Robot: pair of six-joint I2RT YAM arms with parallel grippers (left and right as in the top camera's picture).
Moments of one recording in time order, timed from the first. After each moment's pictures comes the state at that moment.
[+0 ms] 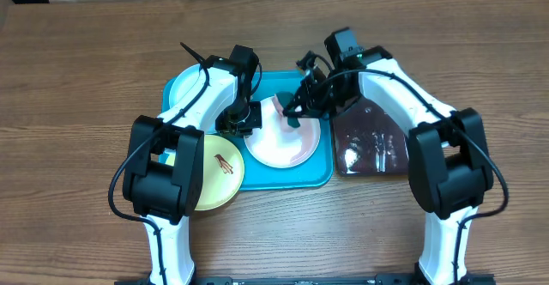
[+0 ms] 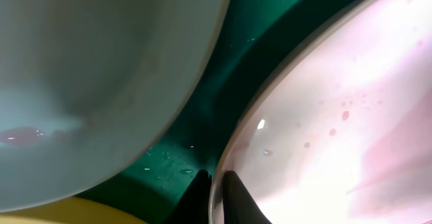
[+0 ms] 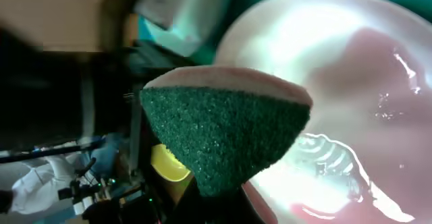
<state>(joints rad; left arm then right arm) -0.30 2.11 1.53 -1.05 0.08 -0.36 0.35 2.12 1.63 -0.85 -0.88 0.21</state>
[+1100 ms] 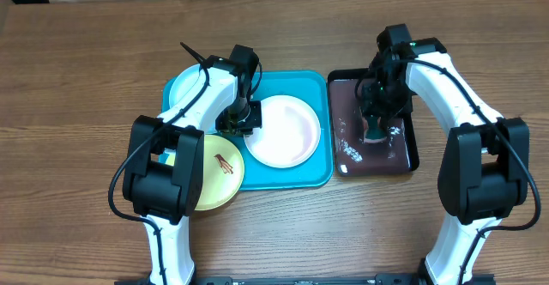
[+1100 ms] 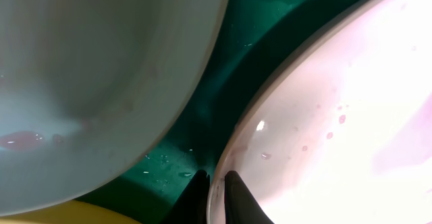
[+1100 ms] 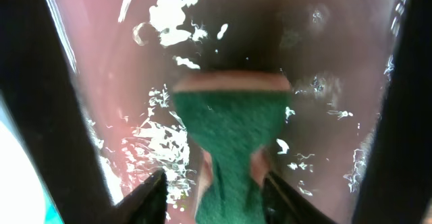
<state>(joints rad) -0.30 2.11 1.53 -1.04 0.08 -0.36 0.16 2.04 1.57 -1.07 -0.12 0.17</state>
